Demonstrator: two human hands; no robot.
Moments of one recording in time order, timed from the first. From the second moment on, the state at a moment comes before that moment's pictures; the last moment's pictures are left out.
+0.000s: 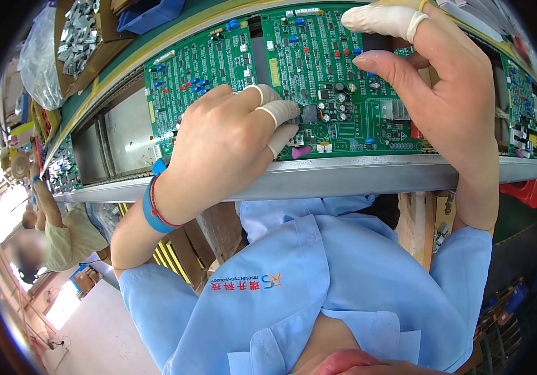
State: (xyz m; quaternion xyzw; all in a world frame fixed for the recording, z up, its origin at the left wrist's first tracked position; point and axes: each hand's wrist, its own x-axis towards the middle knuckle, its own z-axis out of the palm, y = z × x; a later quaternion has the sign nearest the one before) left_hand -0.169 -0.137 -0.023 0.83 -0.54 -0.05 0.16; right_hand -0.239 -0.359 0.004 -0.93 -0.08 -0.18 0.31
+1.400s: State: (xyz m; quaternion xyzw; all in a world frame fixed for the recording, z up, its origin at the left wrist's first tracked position) left_hand -0.166 -0.140 -0.020 0.78 -0.62 -0.04 0.09; right_hand -0.234 -0.367 -0.012 -0.90 -0.16 -0.24 0.31
